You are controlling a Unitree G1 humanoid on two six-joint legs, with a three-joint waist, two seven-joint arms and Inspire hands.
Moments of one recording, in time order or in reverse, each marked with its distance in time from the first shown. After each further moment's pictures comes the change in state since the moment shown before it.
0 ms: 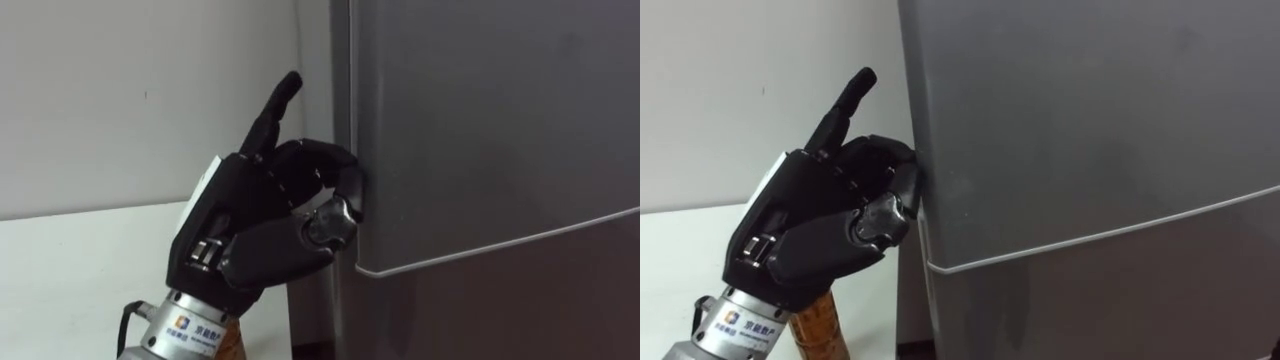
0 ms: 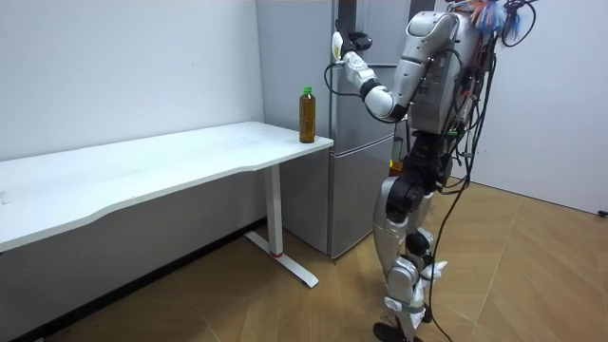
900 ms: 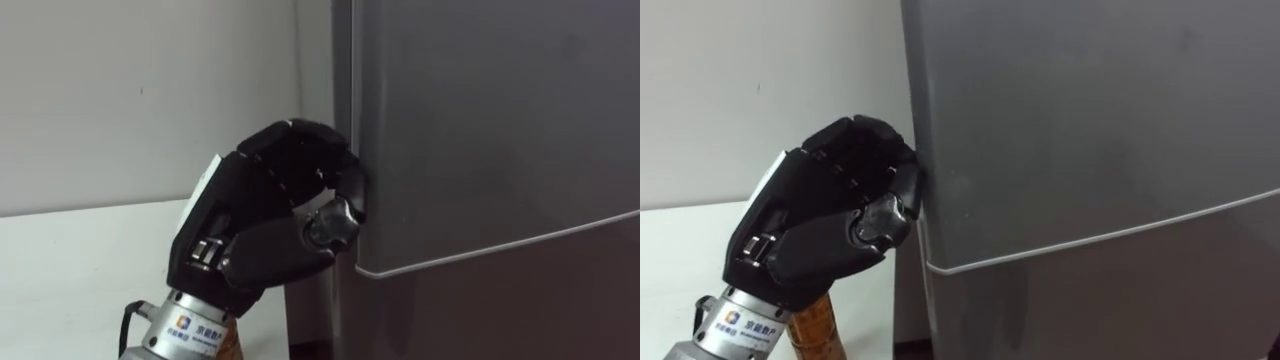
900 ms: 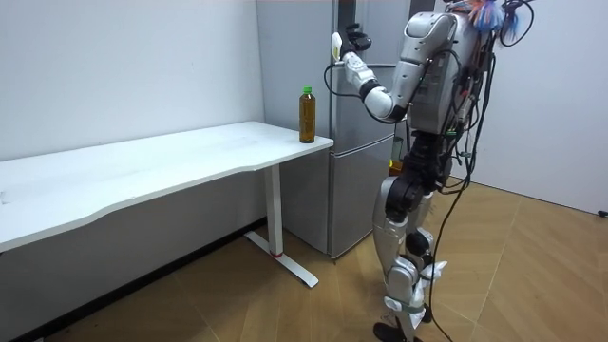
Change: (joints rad) left arm 0.000 -0.012 0.002 -0.004 0.001 0.000 0.000; right arm 0.001 0.002 0.002 0.005 -0.004 0.000 -0.004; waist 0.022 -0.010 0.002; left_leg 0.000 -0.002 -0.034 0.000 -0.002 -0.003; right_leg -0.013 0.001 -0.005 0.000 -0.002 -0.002
